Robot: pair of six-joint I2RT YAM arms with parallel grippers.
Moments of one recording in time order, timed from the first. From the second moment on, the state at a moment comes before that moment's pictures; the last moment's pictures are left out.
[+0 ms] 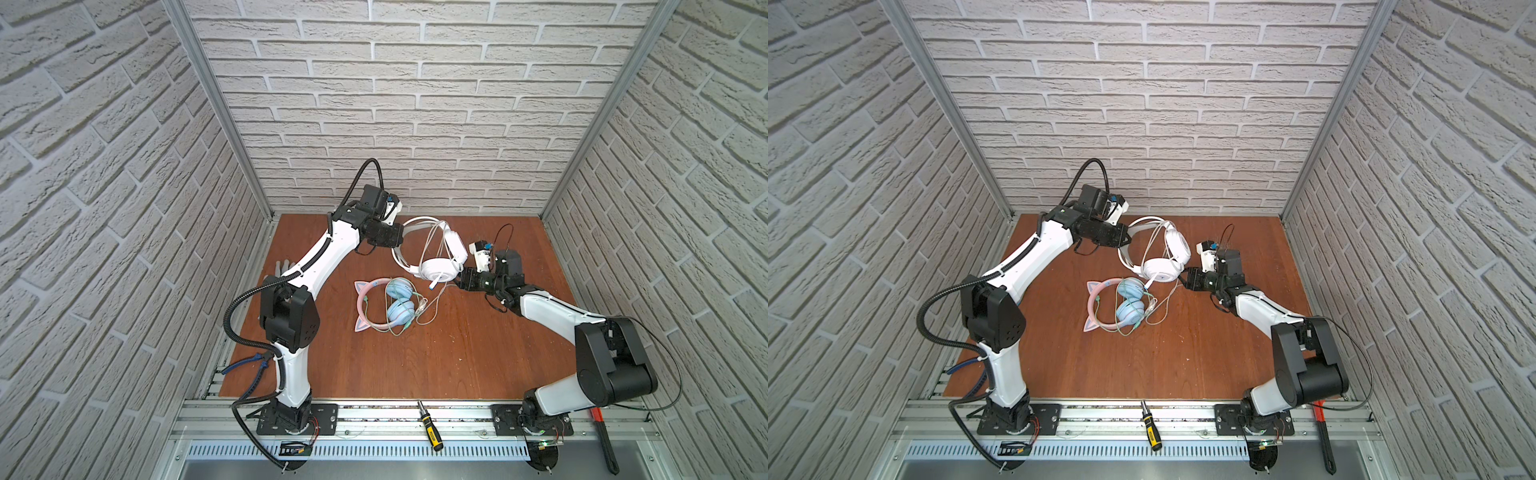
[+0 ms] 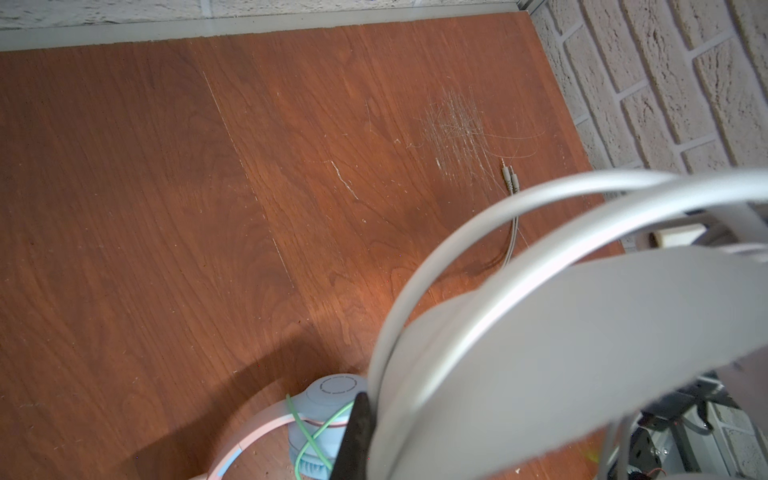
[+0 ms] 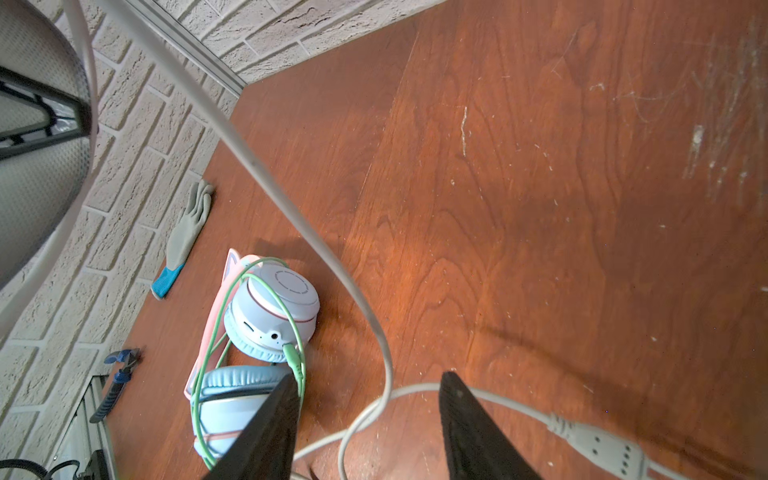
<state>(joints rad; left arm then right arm) -0.47 1.93 1.89 -0.85 0.34 -0.23 0.15 1.53 0.77 0.13 -0.51 0.40</state>
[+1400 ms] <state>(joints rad) -0.38 1.94 1.98 -0.73 0.37 -0.47 0.28 1.71 0.72 0.15 -0.51 0.45</state>
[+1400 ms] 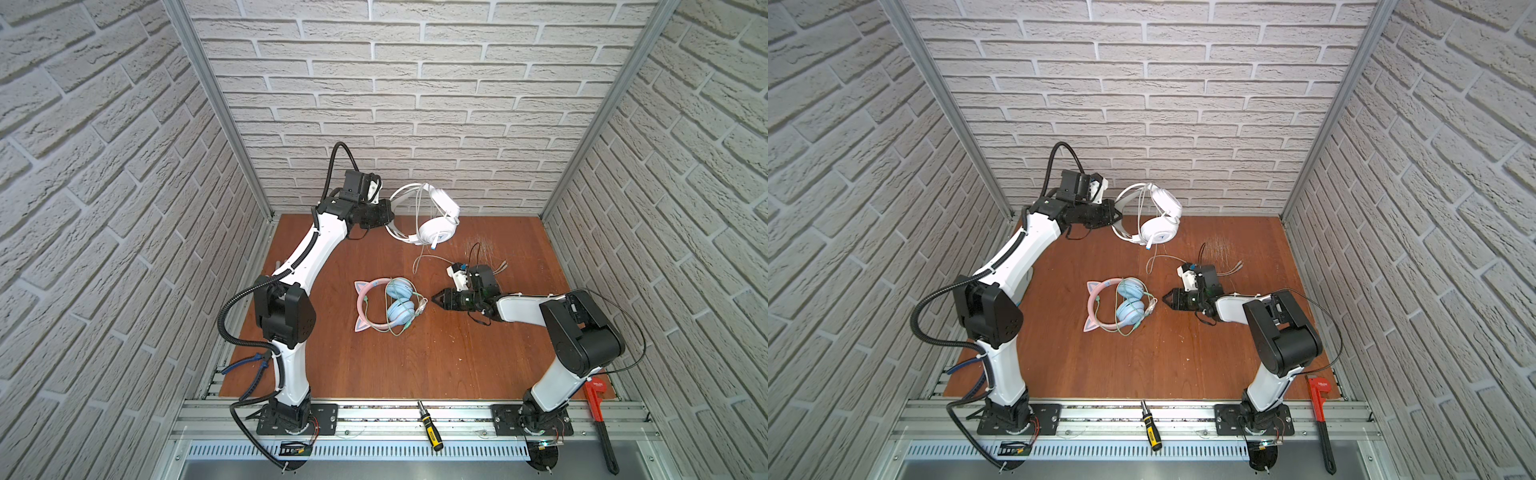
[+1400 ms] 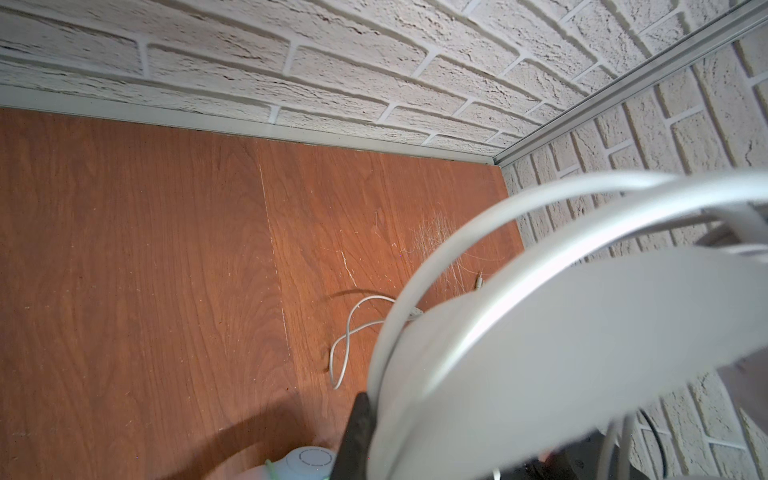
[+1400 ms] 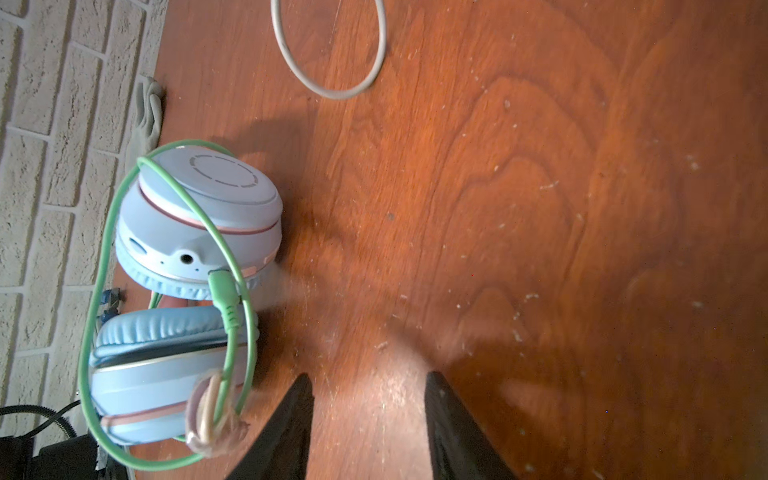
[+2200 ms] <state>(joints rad) -0.37 1.95 1.97 -0.77 0.39 -0.46 0.16 1.96 1.46 -0.58 -0.13 0.00</state>
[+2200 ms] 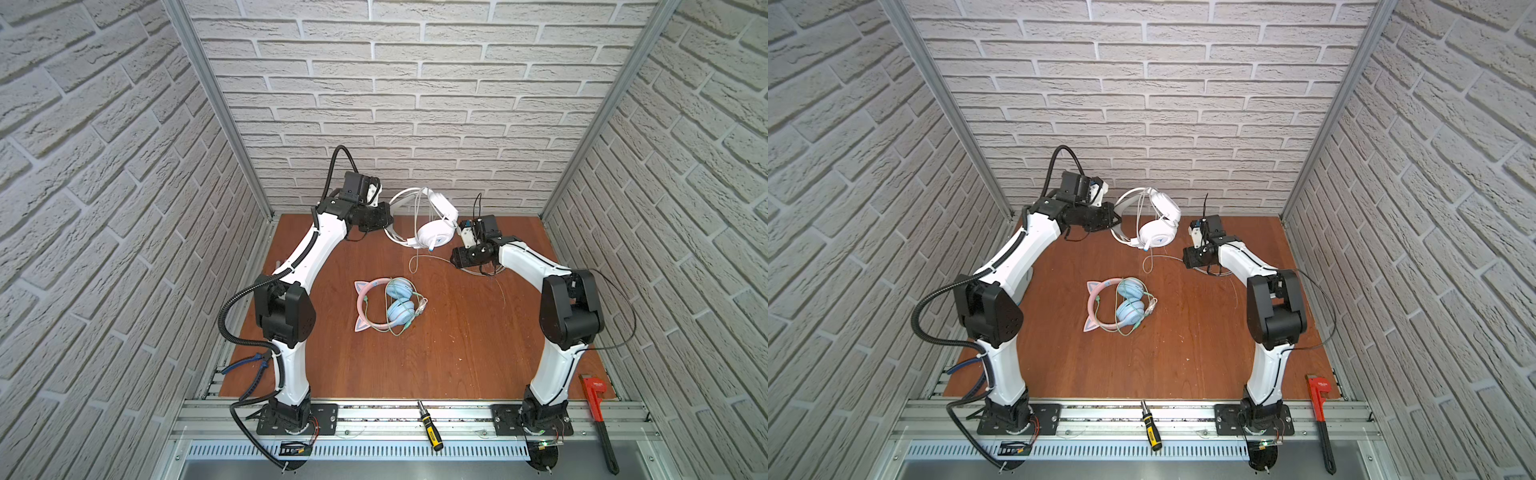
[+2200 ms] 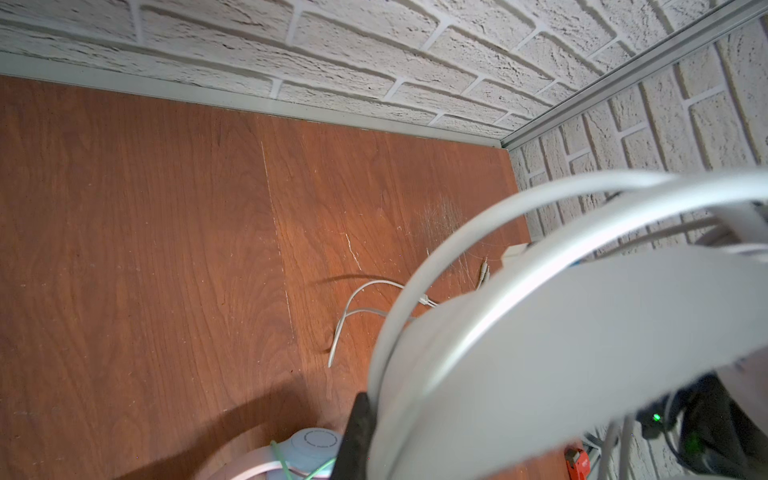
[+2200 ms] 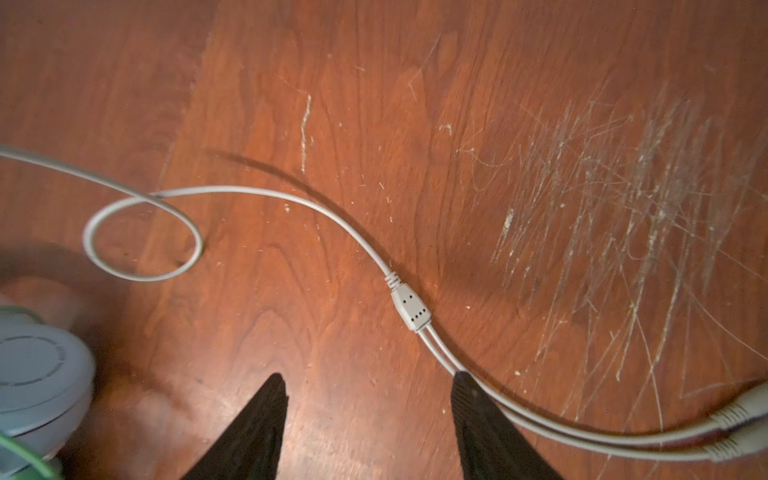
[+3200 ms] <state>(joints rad) -0.36 1.95 1.97 -0.79 0.39 -0.46 0.16 2.23 1.76 -0.78 -0.06 -0.18</state>
